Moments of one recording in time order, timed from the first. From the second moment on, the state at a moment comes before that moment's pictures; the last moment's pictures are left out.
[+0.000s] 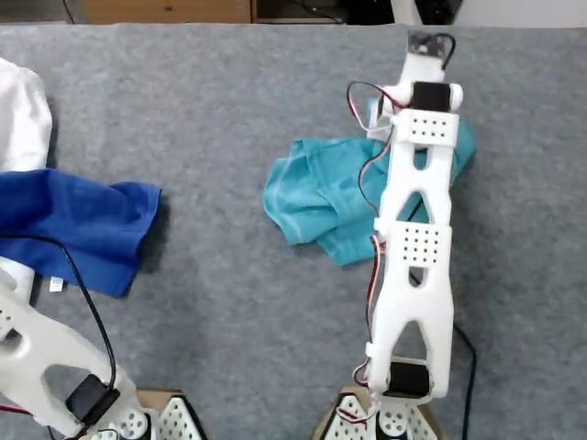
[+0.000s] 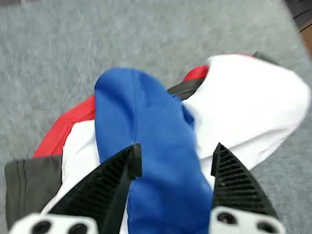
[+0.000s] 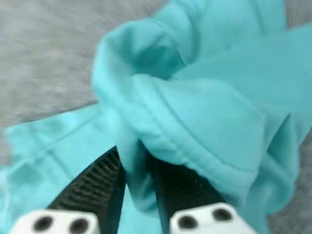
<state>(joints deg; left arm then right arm) -54.9 40.5 -87.8 100.3 7.6 1.4 69.2 -93.1 100.9 -12.7</state>
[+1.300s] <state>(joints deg) -24.4 20.7 6.6 76.8 -1.3 -6.3 49.1 -93.1 101.1 -6.7</state>
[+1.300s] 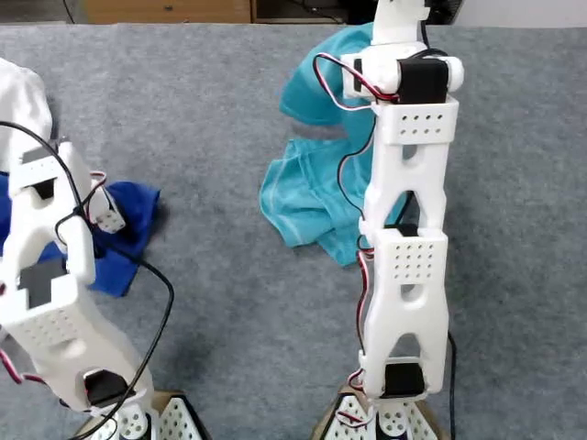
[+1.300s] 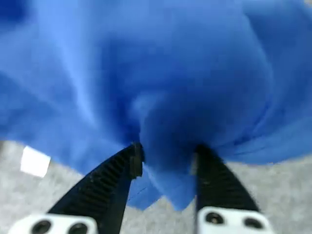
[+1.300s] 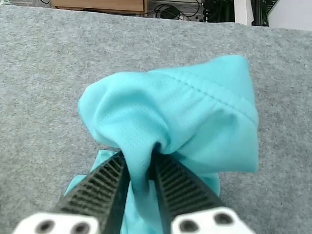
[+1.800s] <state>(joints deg) -33.1 16.1 -14.4 88.5 -1.3 -3.7 49.1 -93.1 101.1 -6.7</state>
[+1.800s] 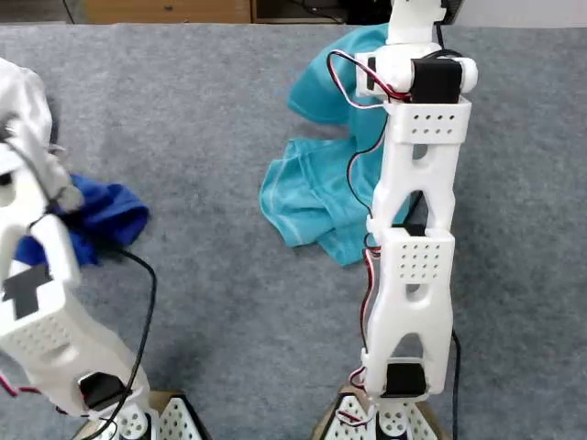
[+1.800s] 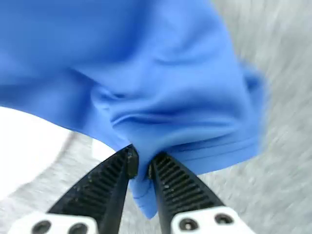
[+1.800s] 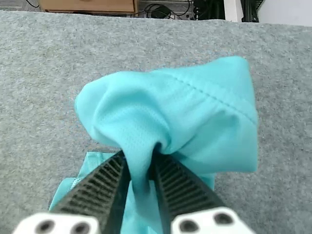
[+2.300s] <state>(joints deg) -55.3 17.4 -38.6 81.1 1.6 -2.2 49.1 -93.1 101.1 12.1</state>
